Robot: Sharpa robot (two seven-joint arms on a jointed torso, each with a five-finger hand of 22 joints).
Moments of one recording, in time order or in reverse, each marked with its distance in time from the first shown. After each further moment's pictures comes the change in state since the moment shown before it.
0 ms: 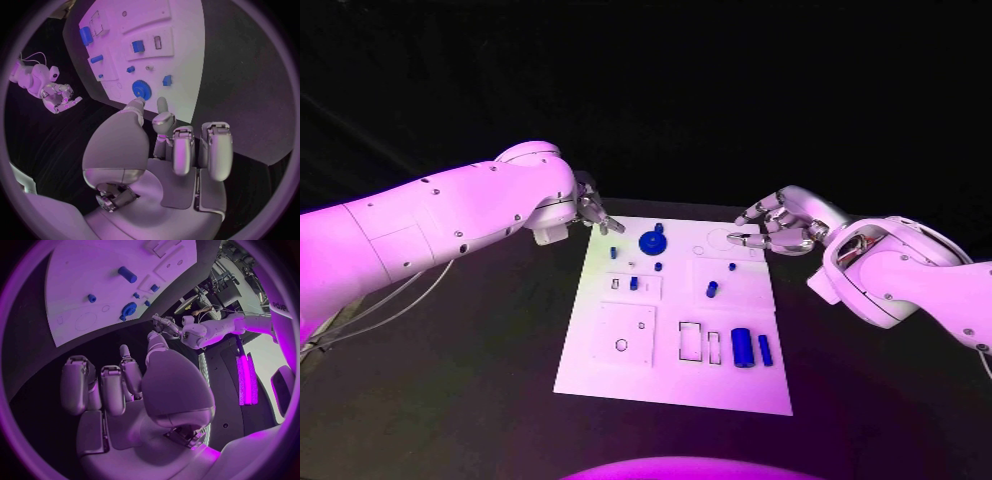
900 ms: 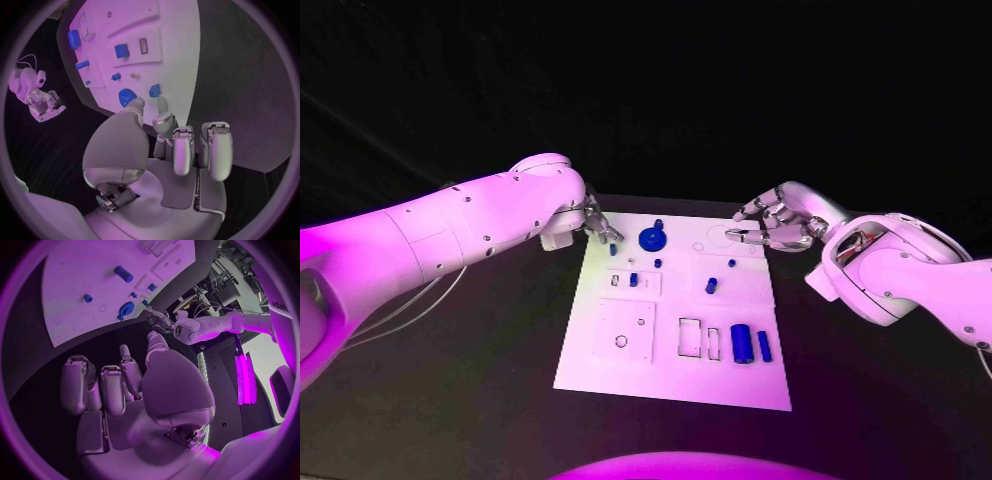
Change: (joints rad) left arm -0.041 0.075 -0.015 -0.125 -0.014 0.029 0.000; left_hand 0.000 0.000 -0.009 0.003 0.000 -0.004 0.004 -0.004 -0.004 -0.004 0.004 -0.004 -0.005 0.000 0.000 0.000 0.001 0.000 0.000 0.000 -0.004 0.000; right arm 0.000 0.000 0.000 0.013 0.000 -0.011 0.002; right_hand 0.000 0.000 0.000 0.000 0.000 0.000 0.000 0.000 0.000 0.000 0.000 0.000 0.000 0.000 0.000 0.000 0.000 0.000 0.000 0.000 0.000 0.000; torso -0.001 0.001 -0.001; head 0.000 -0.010
